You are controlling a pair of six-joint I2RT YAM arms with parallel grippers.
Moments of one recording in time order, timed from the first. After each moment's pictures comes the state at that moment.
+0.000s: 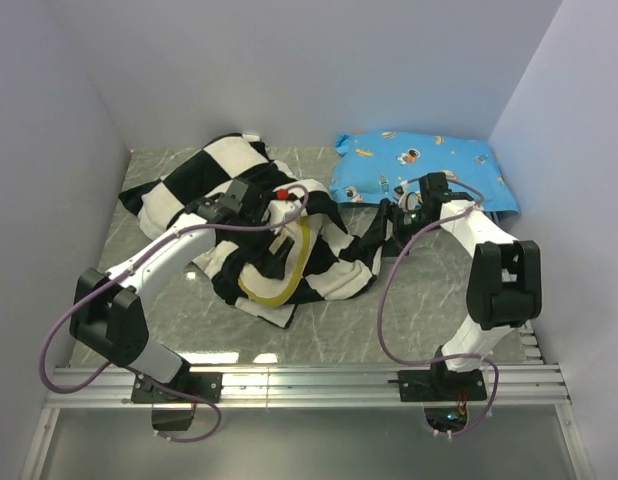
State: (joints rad) left arm -0.52 1.50 1.26 -0.82 0.46 0.22; right arm 0.05 1.68 1.17 -0.71 -0.84 0.34
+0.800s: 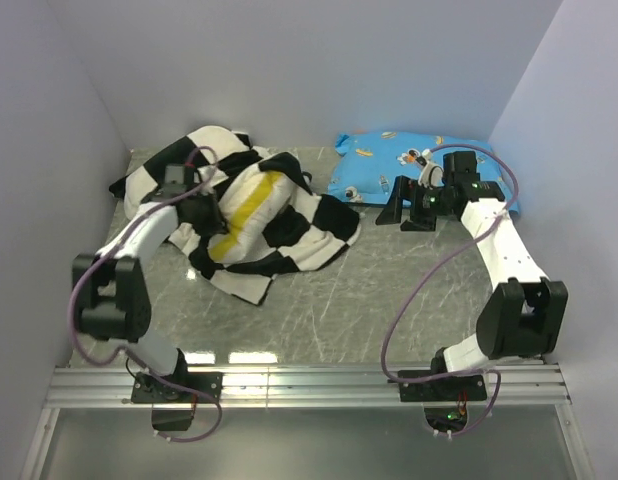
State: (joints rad) left arm -0.10 1.63 1.18 -0.53 0.32 -0.31; right arm 0.02 1.50 1.31 -0.81 -0.62 0.18
